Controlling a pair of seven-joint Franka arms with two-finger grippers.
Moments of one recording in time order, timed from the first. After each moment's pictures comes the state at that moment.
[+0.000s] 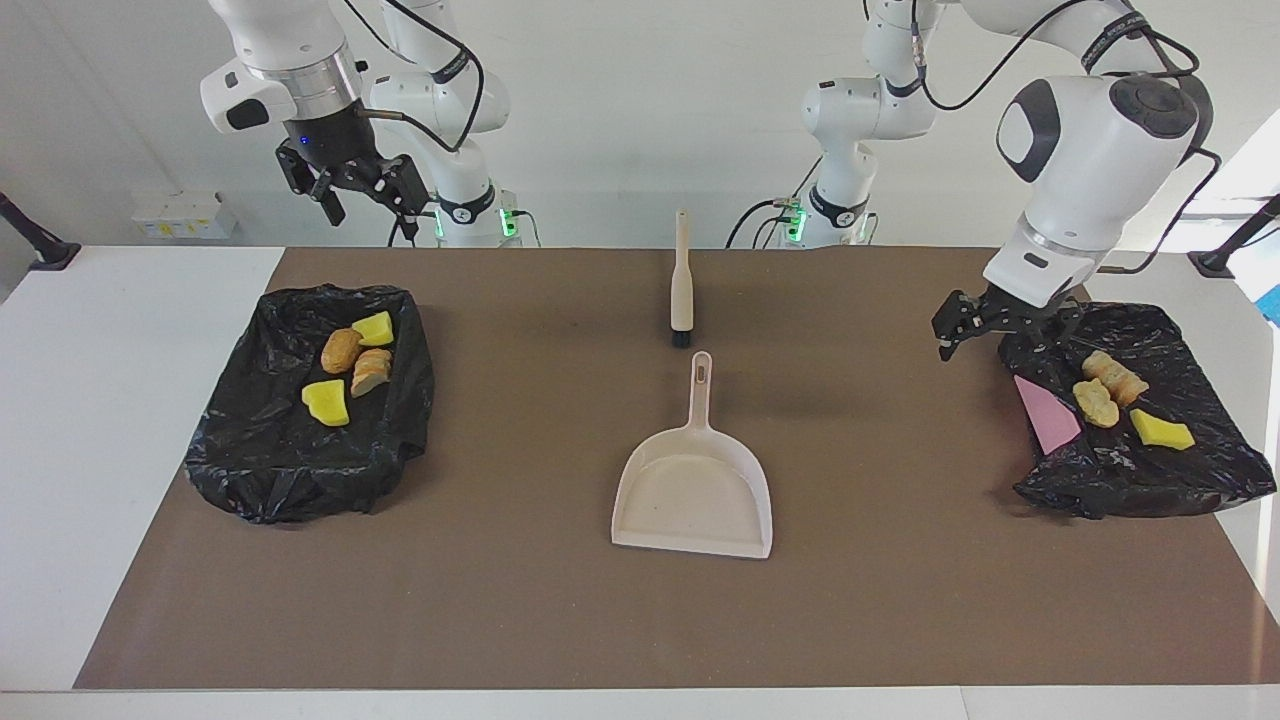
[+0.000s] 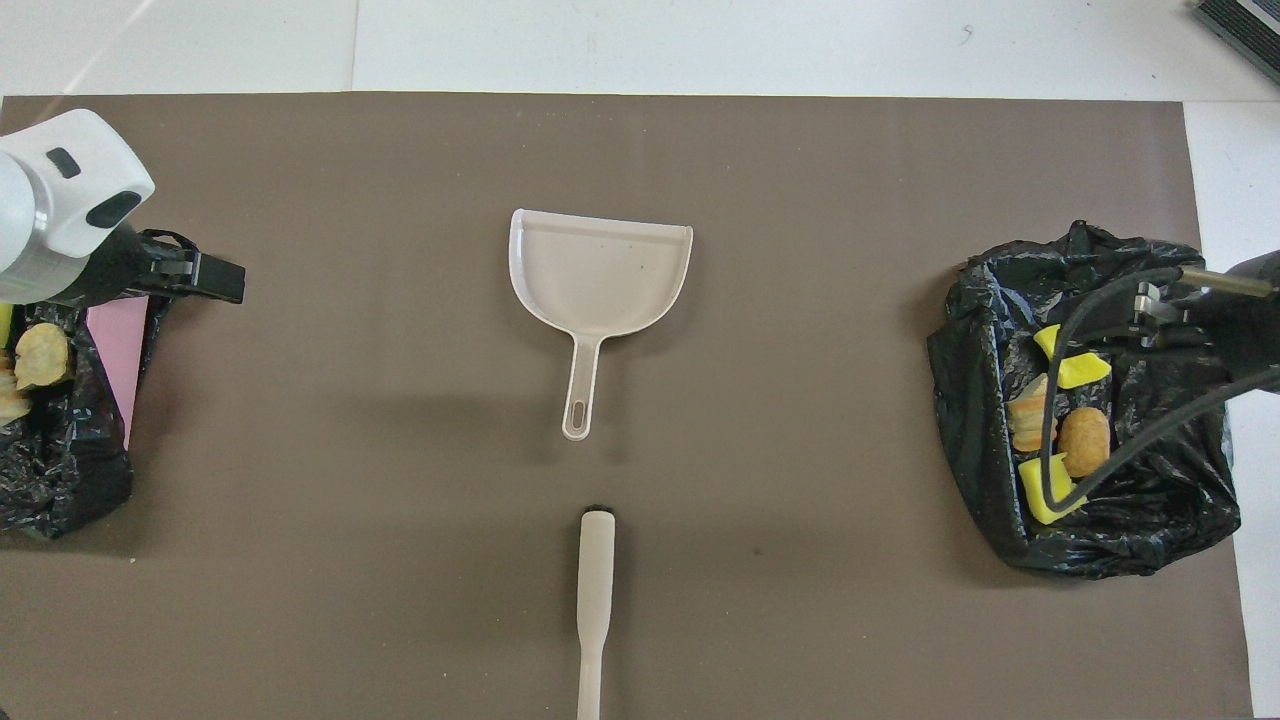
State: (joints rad) left arm -0.08 0.07 -0.02 -1.68 0.01 1.82 0.05; right arm 0.03 -0.04 0.07 -1.50 0.00 1.45 0.36
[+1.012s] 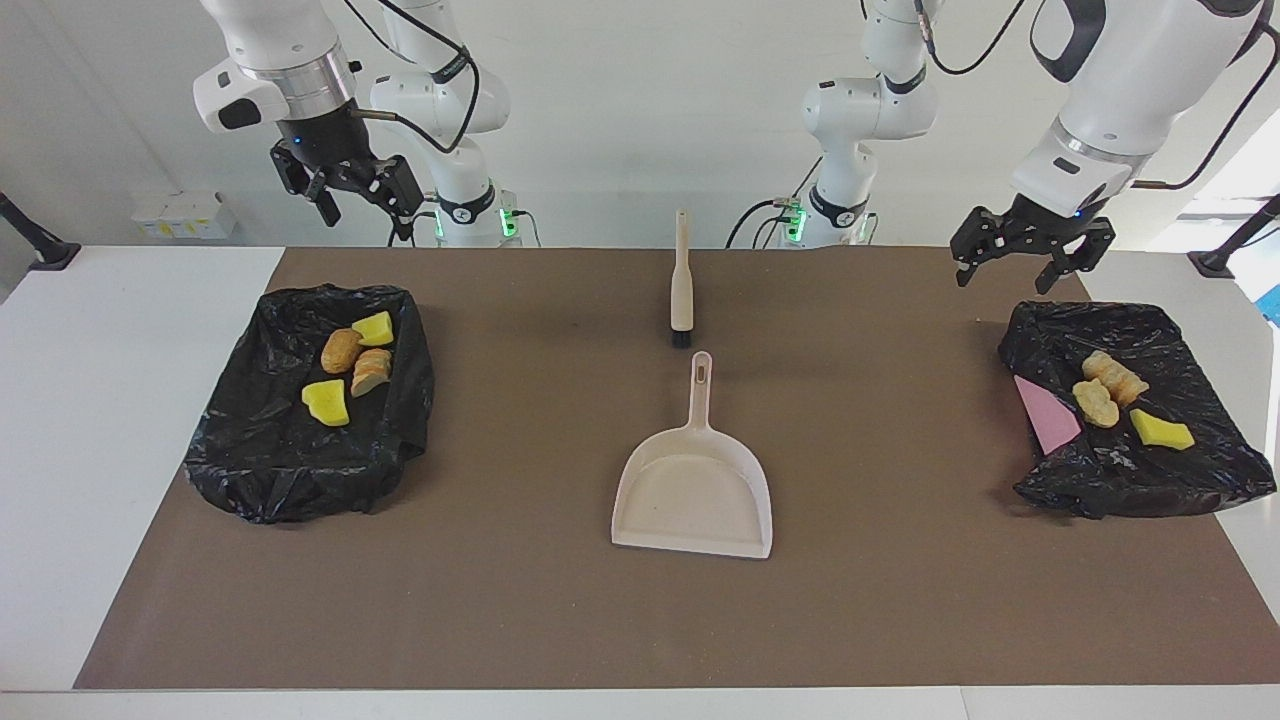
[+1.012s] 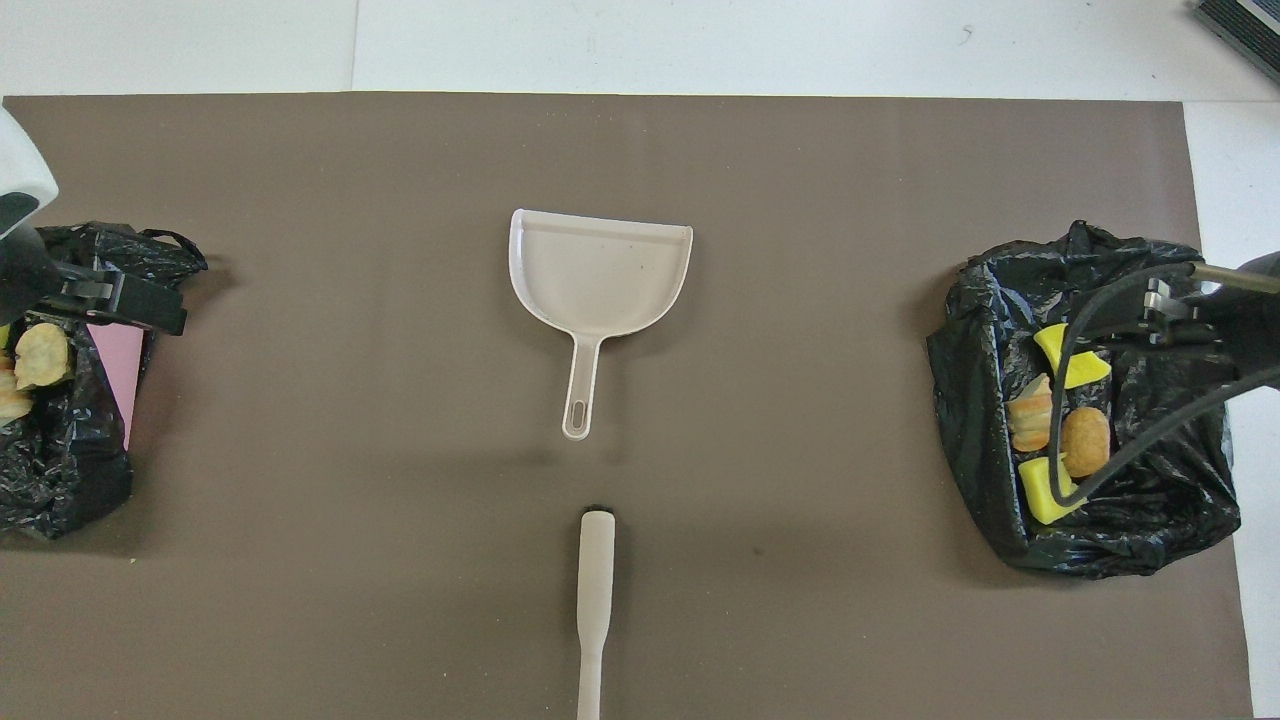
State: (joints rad) left arm -0.08 0.02 -0.02 -1.52 0.01 1.56 0.11; right arm 0.02 -0.04 0.07 -1.50 0.01 1.46 0.36
